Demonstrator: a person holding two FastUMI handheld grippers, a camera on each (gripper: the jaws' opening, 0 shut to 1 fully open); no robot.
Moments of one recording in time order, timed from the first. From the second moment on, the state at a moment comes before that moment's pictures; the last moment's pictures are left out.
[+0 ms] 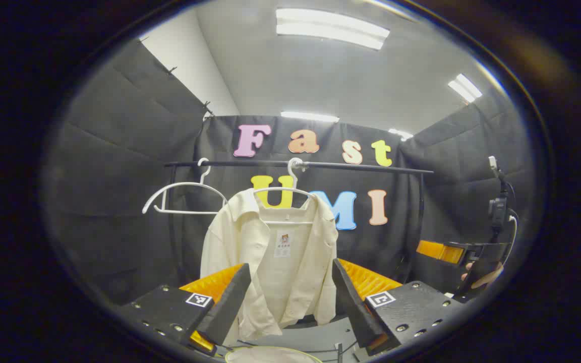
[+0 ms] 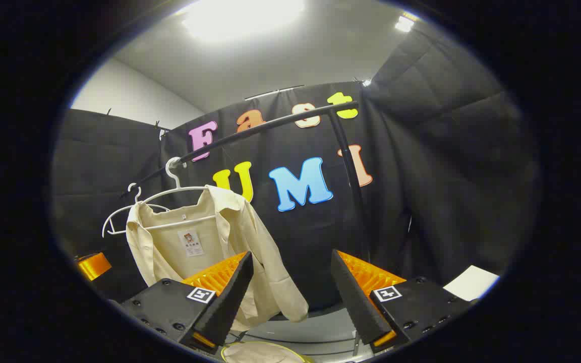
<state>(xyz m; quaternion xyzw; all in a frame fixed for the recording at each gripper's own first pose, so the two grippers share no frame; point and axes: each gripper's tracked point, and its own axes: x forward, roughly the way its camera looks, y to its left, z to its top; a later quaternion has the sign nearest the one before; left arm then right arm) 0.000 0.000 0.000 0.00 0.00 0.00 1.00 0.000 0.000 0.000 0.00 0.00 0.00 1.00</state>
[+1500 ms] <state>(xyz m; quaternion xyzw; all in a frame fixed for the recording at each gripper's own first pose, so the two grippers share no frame) 0.040 0.049 -0.019 0.02 0.05 0.10 0.99 0.018 0.016 -0.030 -0.08 0.07 0.04 0.99</state>
